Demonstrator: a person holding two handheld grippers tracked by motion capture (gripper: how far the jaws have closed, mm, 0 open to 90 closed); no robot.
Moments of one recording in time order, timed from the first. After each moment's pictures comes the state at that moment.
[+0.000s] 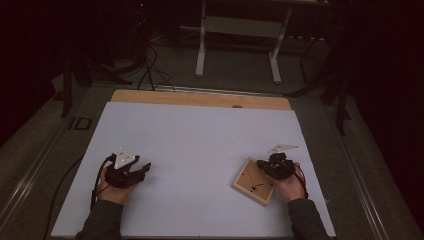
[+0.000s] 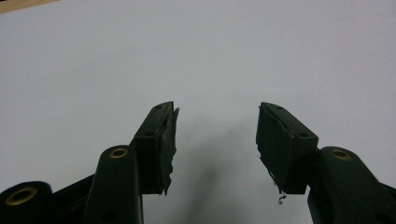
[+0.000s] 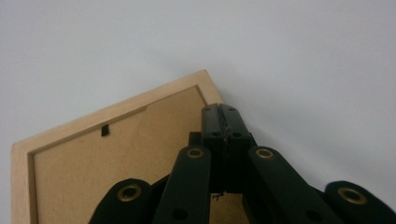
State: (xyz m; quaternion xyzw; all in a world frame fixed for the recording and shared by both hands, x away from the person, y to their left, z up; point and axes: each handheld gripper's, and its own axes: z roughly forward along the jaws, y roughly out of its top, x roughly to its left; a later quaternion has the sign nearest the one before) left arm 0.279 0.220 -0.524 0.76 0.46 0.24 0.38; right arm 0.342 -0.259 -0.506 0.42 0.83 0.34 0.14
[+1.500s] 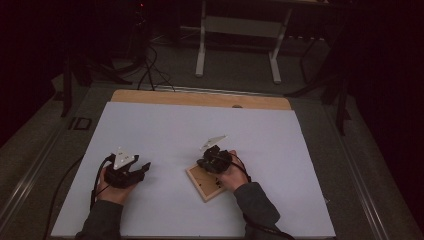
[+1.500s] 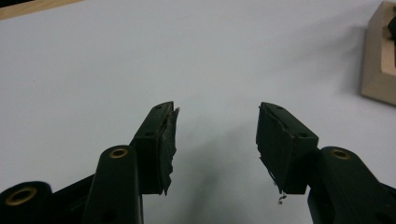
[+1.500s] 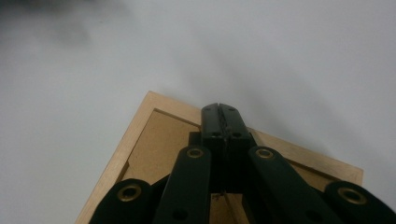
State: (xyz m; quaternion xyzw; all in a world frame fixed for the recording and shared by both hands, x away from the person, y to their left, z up) left arm 0.278 0.221 -0.522 0.76 0.46 0.25 0.38; right arm 0.355 -0.081 -0.505 0.27 0.90 0.33 0.07
